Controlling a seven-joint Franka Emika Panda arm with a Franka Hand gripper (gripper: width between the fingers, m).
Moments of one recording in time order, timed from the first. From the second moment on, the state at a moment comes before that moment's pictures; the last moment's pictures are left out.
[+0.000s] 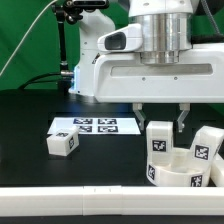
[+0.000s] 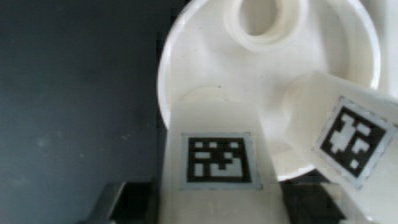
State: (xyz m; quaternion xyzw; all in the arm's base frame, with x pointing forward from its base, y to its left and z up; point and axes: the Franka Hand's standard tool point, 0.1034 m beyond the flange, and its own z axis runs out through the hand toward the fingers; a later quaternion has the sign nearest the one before) arm 0.593 0.061 0.081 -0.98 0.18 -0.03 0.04
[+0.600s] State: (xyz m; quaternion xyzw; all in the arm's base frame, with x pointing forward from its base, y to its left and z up) arm 0.593 0.069 0.081 -0.88 0.46 -0.02 0.06
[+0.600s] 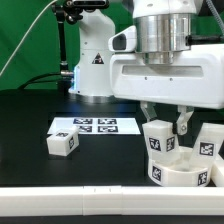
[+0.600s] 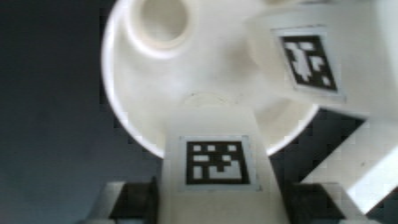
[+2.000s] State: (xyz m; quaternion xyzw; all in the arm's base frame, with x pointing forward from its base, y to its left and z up) arm 0.594 0.079 0.079 -0.53 0.84 0.03 0.12
